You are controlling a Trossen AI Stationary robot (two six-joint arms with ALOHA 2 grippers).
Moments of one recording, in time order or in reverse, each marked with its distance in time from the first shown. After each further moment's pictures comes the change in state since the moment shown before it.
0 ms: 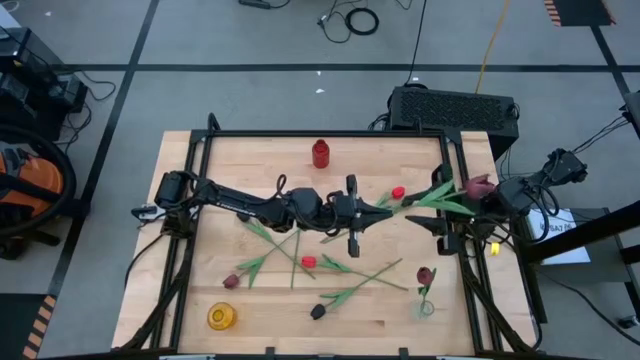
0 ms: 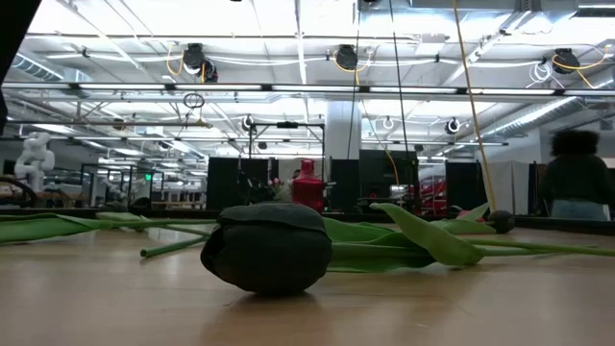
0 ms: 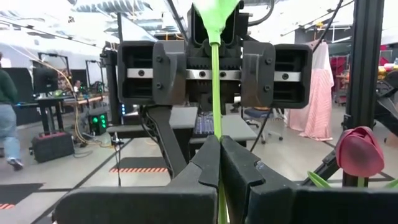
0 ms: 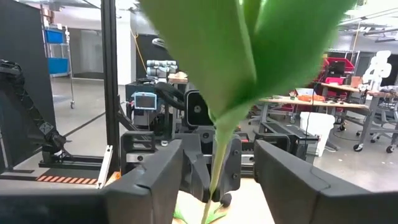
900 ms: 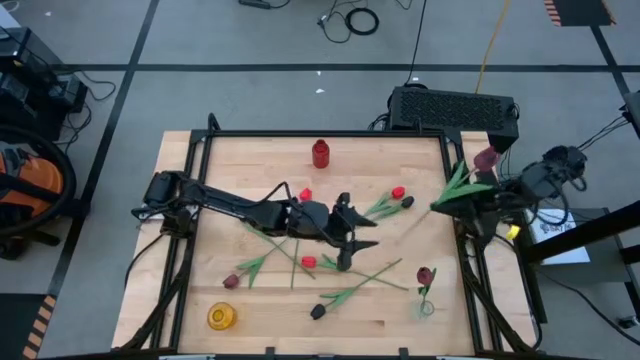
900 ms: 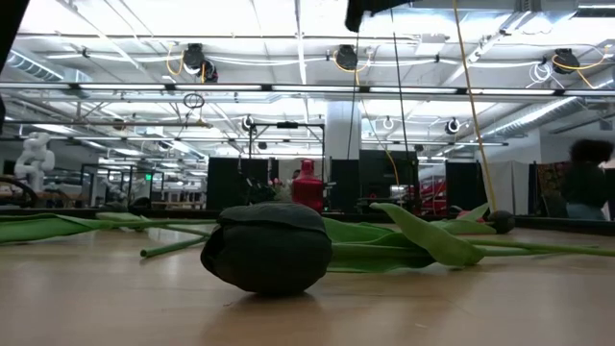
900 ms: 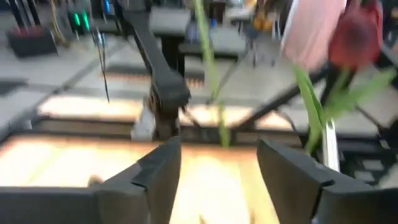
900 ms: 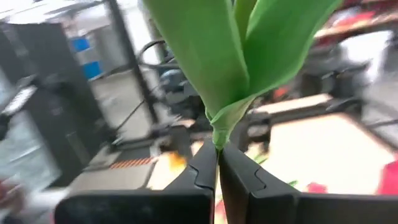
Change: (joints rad) left arm -0.051 -0.077 -0.001 -0.518 -0.040 -0.193; right arm 0.061 -0.176 0.127 -0.519 -0.079 0.435
